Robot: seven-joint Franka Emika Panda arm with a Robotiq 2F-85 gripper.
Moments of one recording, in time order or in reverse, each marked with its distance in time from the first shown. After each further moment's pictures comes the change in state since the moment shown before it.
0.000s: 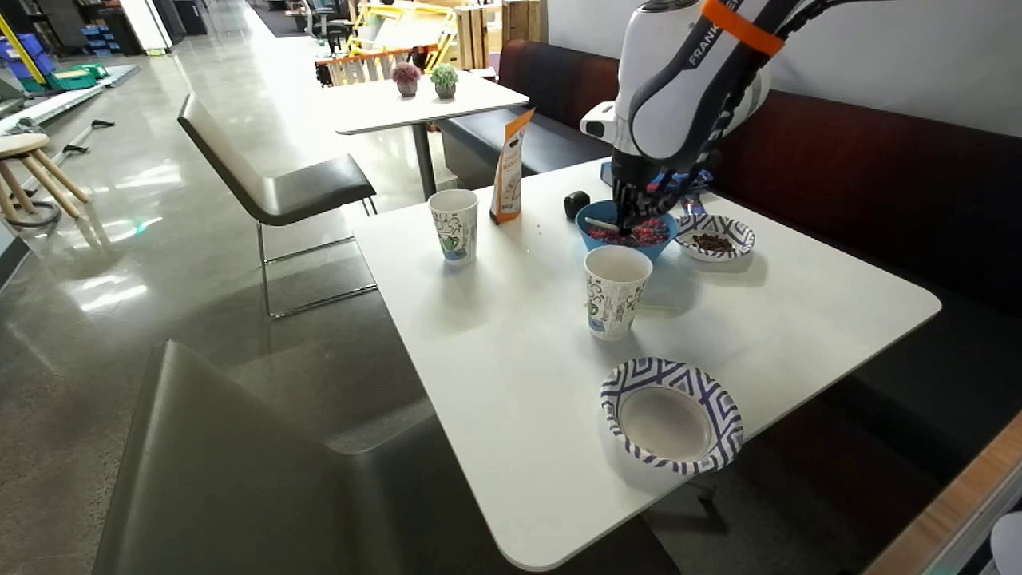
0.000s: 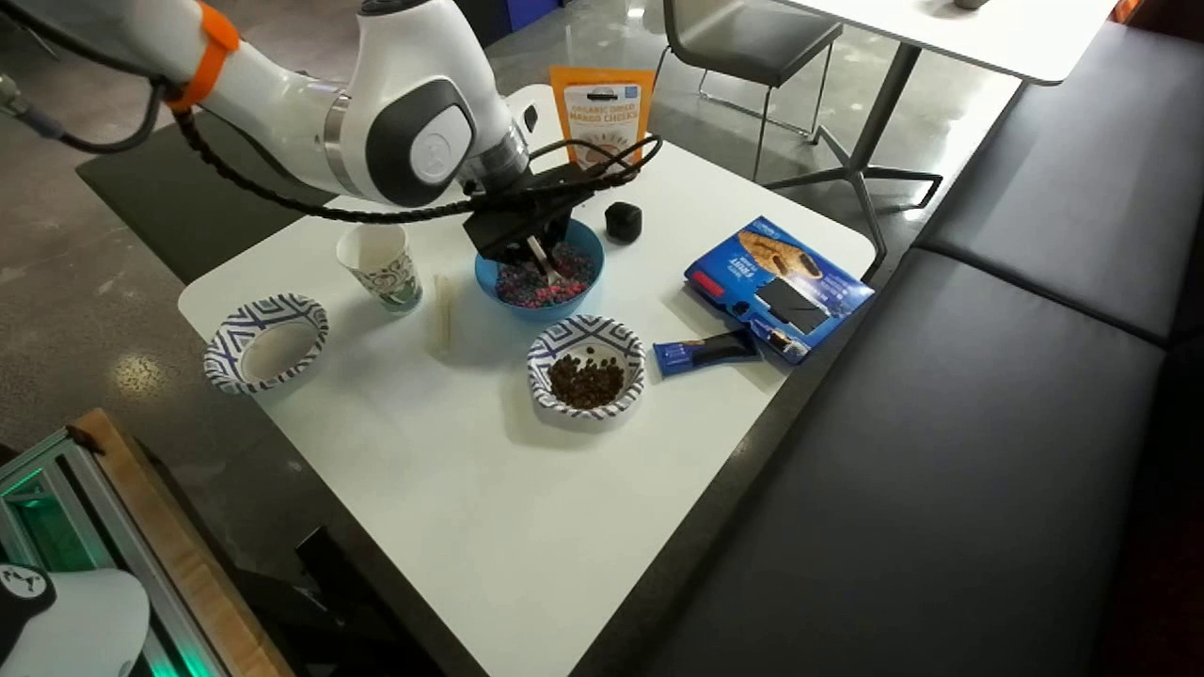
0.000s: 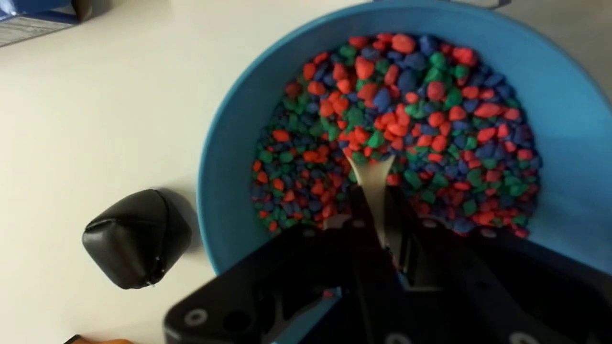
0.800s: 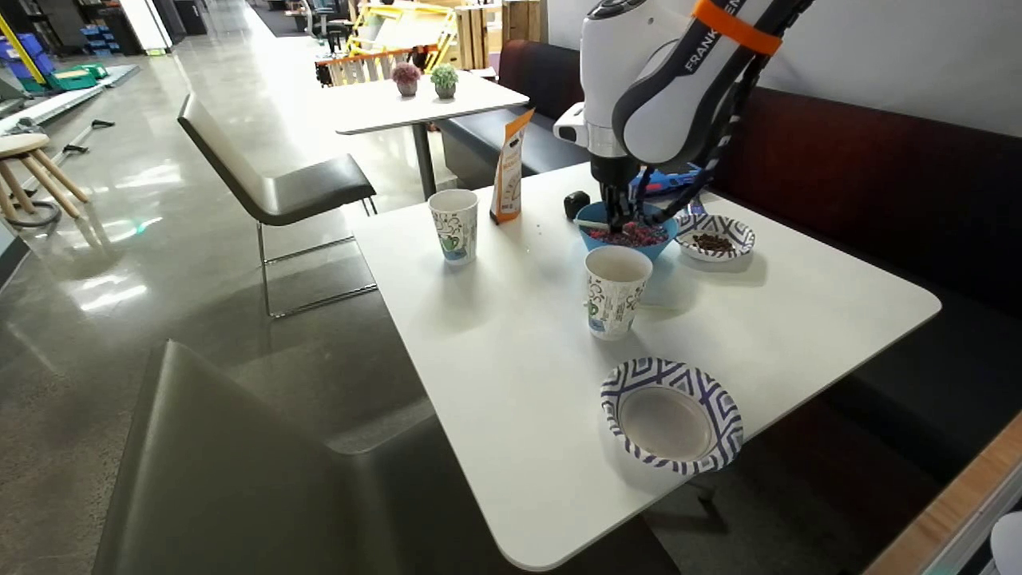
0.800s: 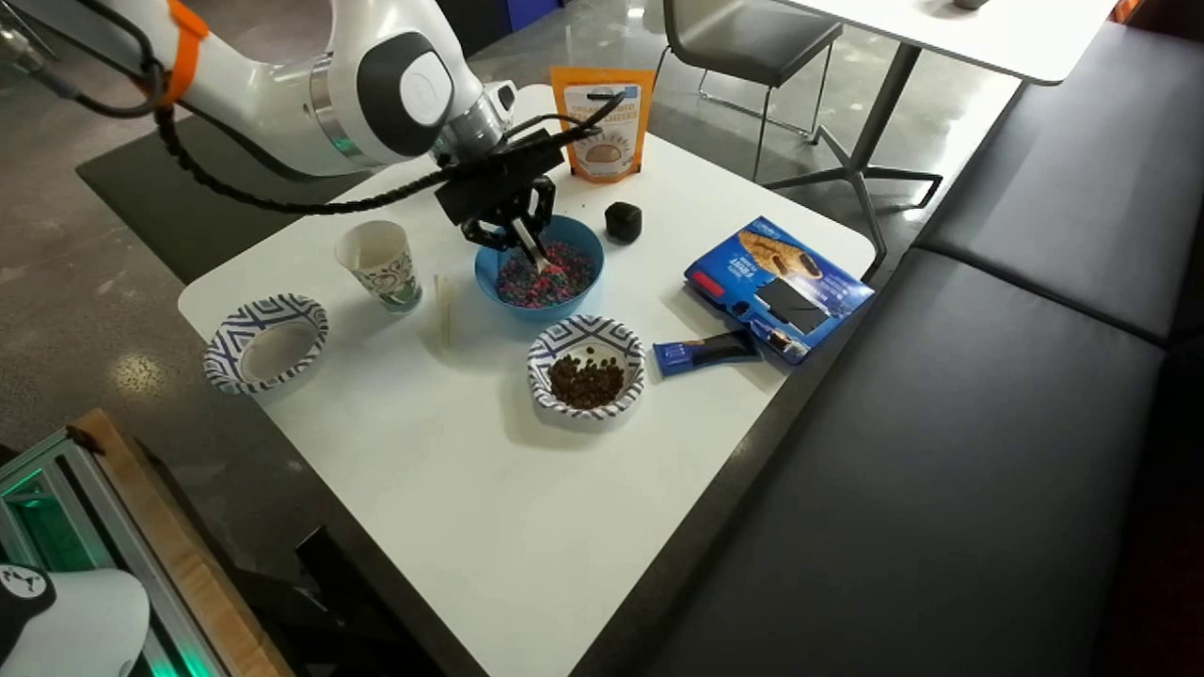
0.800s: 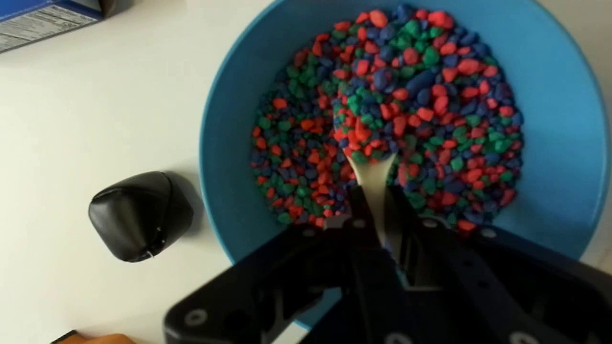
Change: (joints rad) arm 0.077 -0.002 -0.007 0.059 -0.224 -0.143 0.265
